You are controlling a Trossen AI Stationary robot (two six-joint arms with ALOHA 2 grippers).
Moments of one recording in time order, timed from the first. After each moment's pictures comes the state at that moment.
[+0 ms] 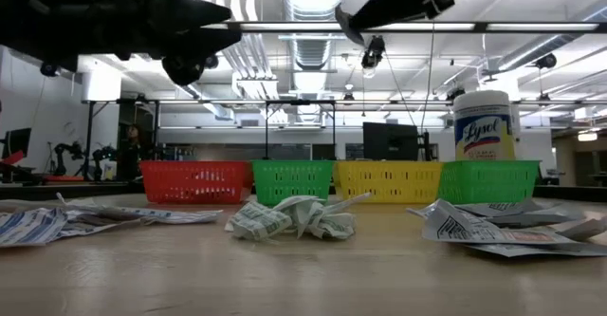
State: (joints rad) left arm -0.10 1.17 0.29 0.94 -0.01 -0.24; right arm 0.45 1.52 0.92 0.07 0.87 0.07
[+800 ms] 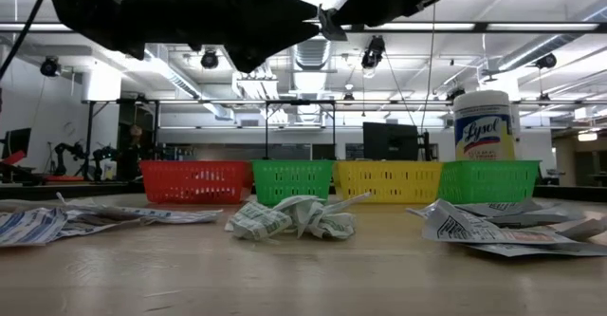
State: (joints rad) left arm -0.11 1.53 0.63 0.94 -0.07 -0.08; right arm 0.44 1.69 0.96 0.41 1.19 -0.16
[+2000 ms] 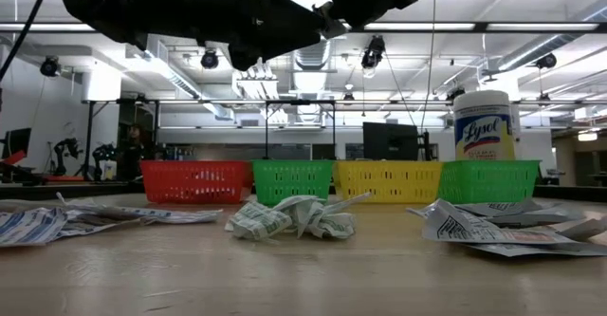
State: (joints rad) left arm -0.11 1.53 0.68 0.88 -0.28 -0.08; right arm 0.45 1.75 1.04 0.40 1.31 -0.22
